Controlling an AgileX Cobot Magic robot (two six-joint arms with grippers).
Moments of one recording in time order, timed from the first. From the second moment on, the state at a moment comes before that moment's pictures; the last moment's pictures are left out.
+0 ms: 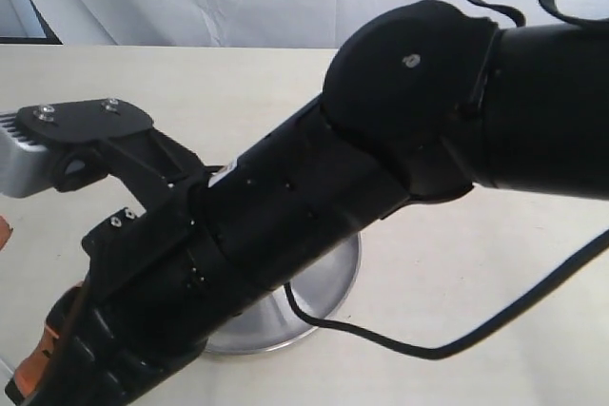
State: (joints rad) left arm -0.12 0.00 -0.01 1.31 -0.65 -2.09; right arm 0.92 1.57 -1.11 1.18 0.81 -0.90
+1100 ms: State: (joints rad) left arm -0.12 0.00 0.01 1.10 -0.69 -2.08; right arm 0.94 1.67 -1.11 1.20 0.69 -0.92
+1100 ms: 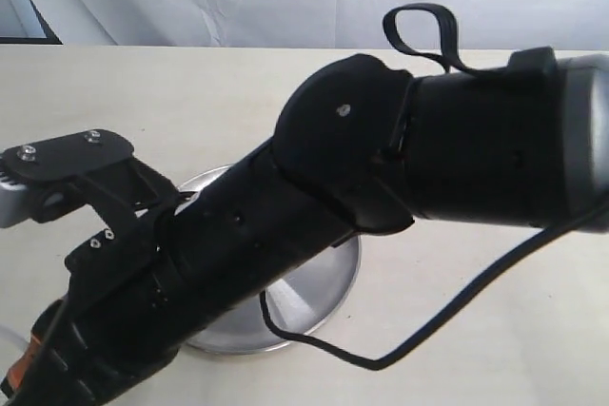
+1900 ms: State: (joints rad) left arm -0.12 0.01 0.01 1.07 -0.60 -2.08; right arm 0.94 1.64 -1.12 1.12 0.64 -0.93
